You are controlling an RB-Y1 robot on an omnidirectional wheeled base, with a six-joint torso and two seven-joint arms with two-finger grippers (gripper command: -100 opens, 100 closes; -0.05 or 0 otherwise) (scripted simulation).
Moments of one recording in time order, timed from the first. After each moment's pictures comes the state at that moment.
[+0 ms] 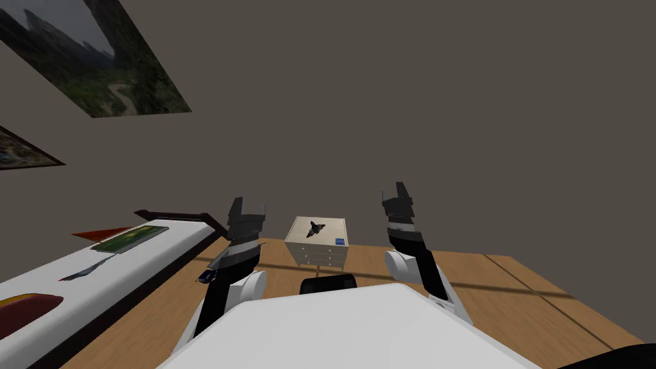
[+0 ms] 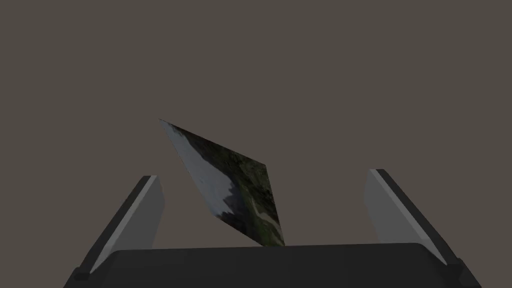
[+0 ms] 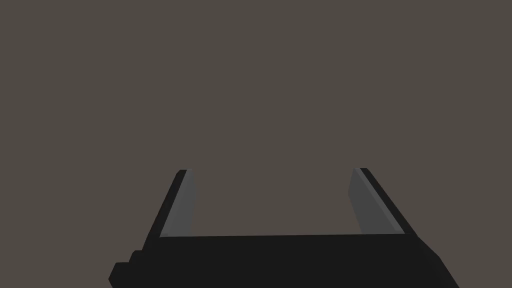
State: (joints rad) left arm 0.53 -0.01 0.02 -2.27 0.03 -0.45 0.06; right arm 0.47 -0.01 -0.06 -2.33 -0.05 -0.37 0.03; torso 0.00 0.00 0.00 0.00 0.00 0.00
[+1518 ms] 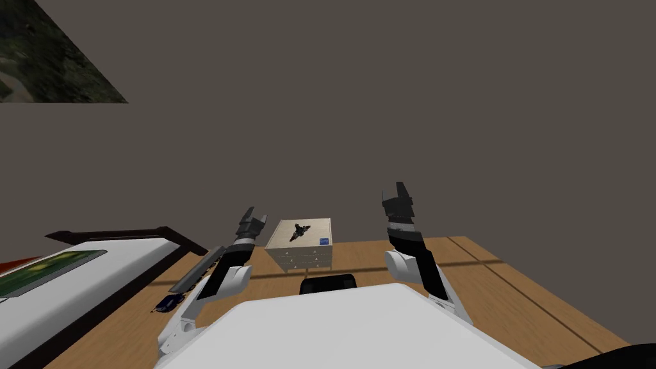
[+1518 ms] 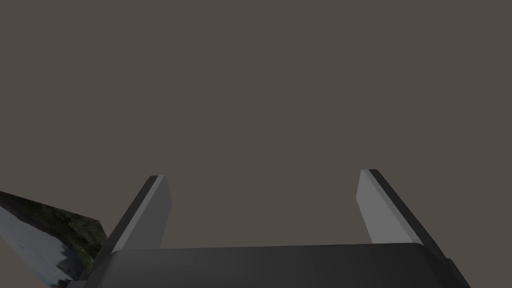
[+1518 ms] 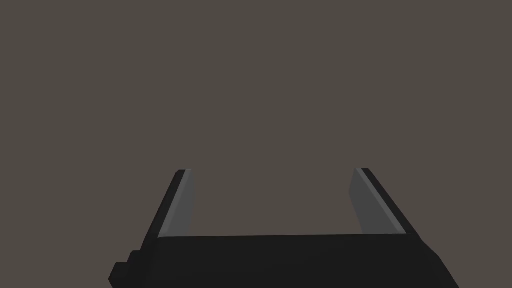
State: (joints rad) left arm 0.35 0.29 0.17 -1.86 0.13 -0.26 0.36; right arm 0.47 -0.01 -0.06 -2.33 -0.05 -0.37 0.03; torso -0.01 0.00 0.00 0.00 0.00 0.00
